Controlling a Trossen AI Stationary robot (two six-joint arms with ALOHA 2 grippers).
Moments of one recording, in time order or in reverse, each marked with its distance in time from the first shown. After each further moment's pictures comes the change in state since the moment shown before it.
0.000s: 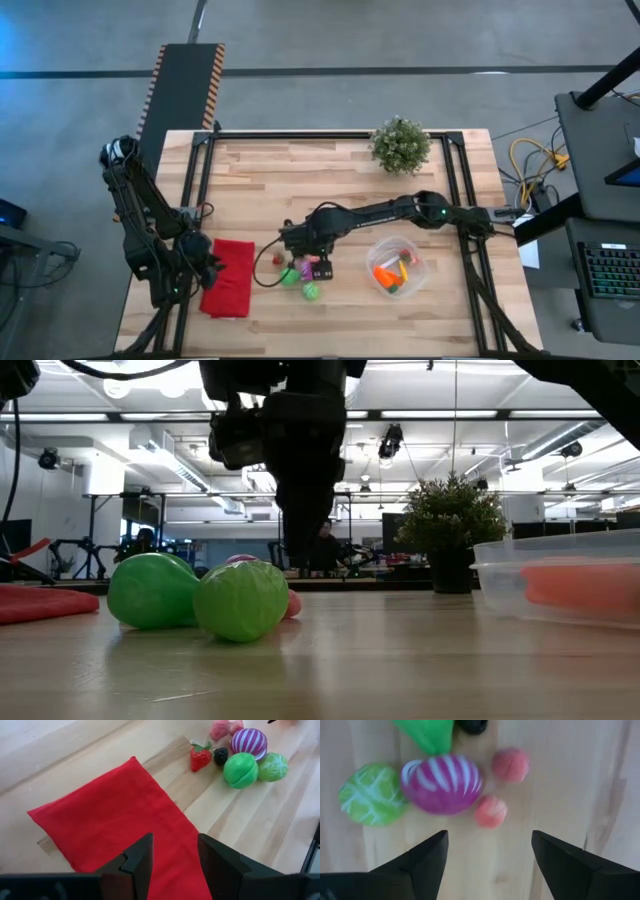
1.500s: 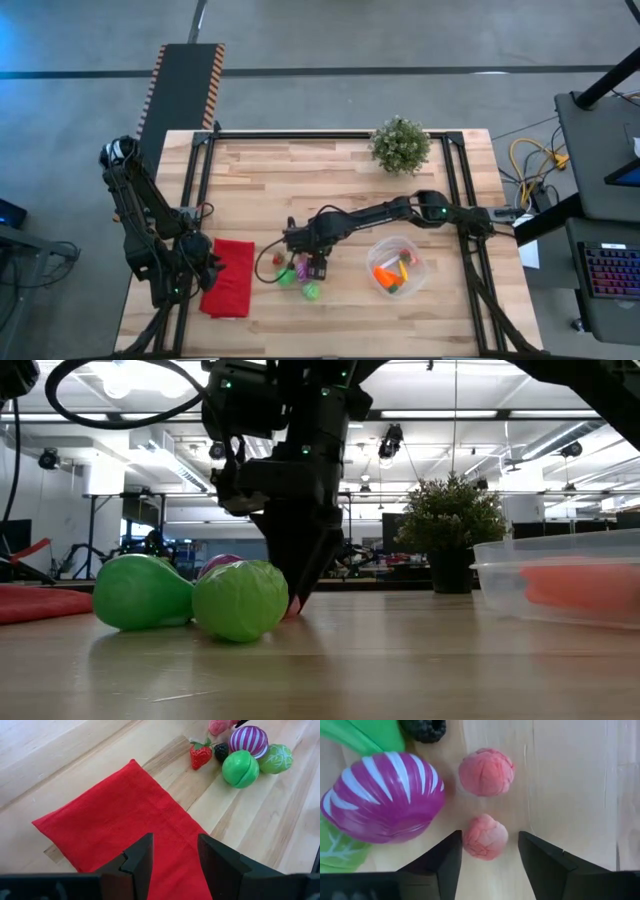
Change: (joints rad) left arm 0.000 0.005 -0.006 0.001 0.001 0.076; right arm -0.013 0.000 -0.184 0.233 0.014 0.187
